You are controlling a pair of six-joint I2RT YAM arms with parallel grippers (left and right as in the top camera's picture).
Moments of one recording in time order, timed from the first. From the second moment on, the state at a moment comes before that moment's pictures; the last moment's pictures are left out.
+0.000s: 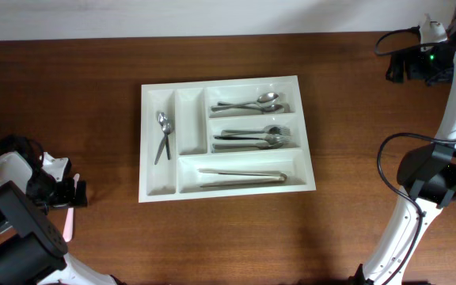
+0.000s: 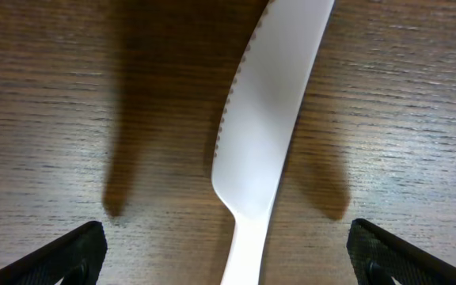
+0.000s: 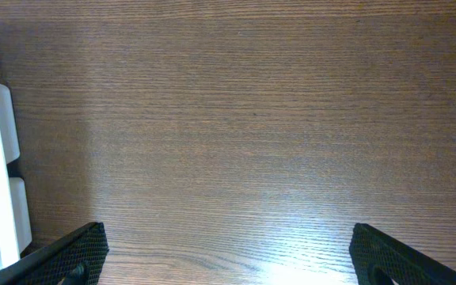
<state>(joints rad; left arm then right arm) 0.60 1.88 1.15 -0.91 -0.07 0.50 -0.36 2.39 2.66 -1.54 -0.16 -0.35</state>
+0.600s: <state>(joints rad) 0.60 1.88 1.12 -0.88 -0.07 0.49 -0.36 2.39 2.66 -1.54 -0.16 -0.35</state>
